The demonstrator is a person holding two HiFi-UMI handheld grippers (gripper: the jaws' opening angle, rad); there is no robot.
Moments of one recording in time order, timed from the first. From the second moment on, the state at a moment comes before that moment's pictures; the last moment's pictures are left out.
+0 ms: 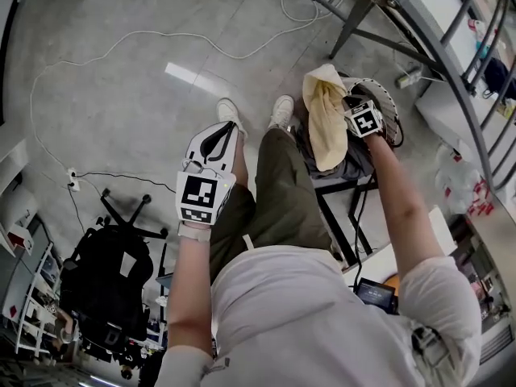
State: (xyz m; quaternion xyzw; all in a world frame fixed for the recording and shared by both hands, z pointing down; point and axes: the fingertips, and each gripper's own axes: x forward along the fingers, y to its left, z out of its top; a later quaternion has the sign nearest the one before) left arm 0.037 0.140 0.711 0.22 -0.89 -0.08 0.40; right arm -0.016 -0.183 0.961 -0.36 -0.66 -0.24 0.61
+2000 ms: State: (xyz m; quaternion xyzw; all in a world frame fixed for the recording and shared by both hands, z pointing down) left arm -0.014 0.208 0.549 0.27 -0.93 0.04 0.25; right arm -0.053 0.069 0.289 -0.32 -0.95 -0.03 0.01
